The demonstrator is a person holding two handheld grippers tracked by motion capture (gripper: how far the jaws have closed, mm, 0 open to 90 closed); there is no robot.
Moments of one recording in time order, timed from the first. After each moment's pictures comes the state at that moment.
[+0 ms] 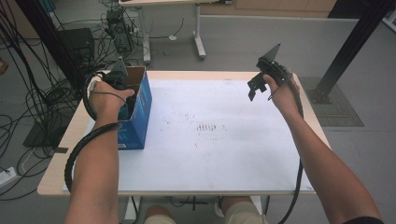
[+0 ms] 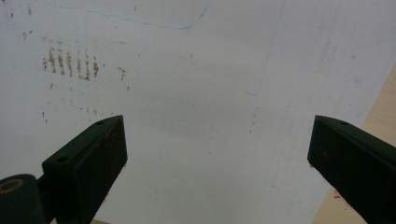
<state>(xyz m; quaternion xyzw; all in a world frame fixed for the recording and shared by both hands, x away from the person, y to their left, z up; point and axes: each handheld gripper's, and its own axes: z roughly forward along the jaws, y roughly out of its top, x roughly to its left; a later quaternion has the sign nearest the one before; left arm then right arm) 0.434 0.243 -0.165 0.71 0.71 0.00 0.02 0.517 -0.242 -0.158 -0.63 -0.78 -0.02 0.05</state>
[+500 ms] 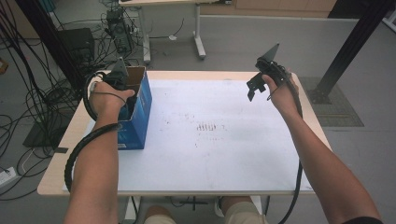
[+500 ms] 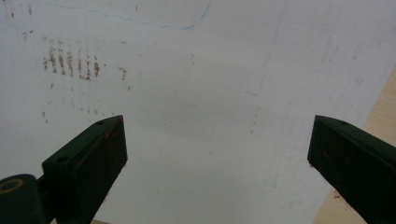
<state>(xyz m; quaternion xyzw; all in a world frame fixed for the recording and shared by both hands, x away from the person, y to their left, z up) 0.434 0.242 -0.166 0.71 0.71 0.00 0.02 0.517 -0.239 -0.157 -0.63 -0.78 -0.02 0.05</state>
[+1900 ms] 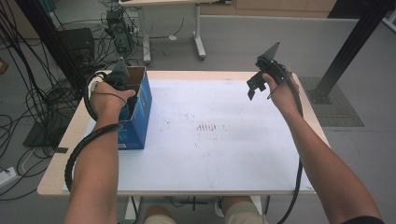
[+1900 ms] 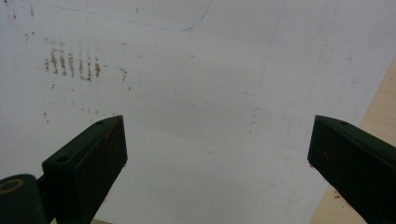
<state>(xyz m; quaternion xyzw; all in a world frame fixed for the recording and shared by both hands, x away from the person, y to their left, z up) 0.435 0.241 -0.167 0.71 0.70 0.00 0.02 0.517 -0.238 -0.153 -0.62 -0.78 -0.02 0.05</state>
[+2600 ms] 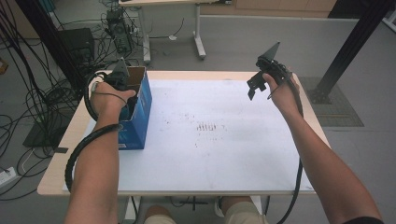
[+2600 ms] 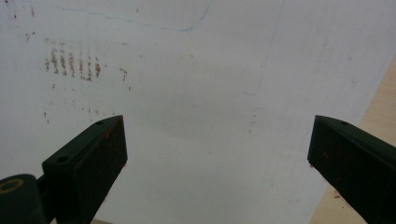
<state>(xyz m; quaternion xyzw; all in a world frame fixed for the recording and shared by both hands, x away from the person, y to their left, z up) 0.435 0.240 -0.168 0.71 0.70 0.00 0.02 0.516 -0.239 -0.153 -0.63 -0.78 -0.02 0.05</state>
